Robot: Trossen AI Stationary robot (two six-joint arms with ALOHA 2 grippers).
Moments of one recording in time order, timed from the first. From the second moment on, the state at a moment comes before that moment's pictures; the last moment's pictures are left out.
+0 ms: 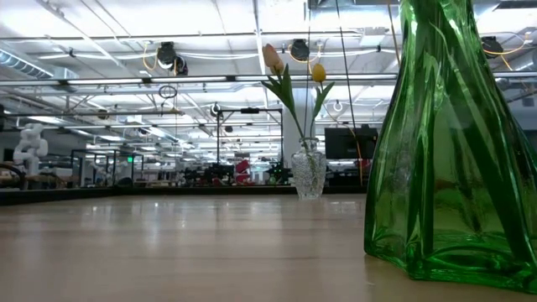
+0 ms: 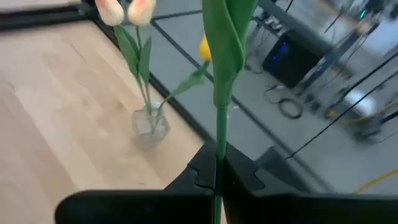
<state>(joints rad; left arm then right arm) 0.28 1.40 2.17 -1.31 0.00 -0.10 0.16 1.13 1.61 -1.42 0.89 0.50</state>
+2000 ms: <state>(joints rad) 0.23 0.82 0.91 -0.32 -0.03 -0.20 -0.49 1.28 0.81 0.52 0.08 0.19</state>
